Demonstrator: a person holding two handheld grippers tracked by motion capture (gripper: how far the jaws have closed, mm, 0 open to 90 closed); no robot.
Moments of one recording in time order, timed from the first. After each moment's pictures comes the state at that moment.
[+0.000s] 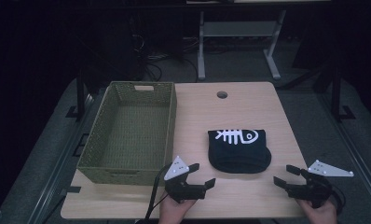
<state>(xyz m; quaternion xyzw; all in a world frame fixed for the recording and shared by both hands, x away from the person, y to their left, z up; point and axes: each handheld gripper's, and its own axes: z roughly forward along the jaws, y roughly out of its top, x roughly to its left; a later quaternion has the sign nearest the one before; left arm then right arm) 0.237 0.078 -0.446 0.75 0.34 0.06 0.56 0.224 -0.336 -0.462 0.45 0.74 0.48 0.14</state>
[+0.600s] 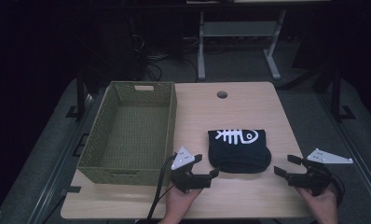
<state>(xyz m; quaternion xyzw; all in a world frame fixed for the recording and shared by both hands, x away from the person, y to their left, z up) 0.259 0.061 -0.435 0.75 0.36 0.08 0.55 0.250 -0.338 -0.445 0.45 0.75 0.47 0.15</state>
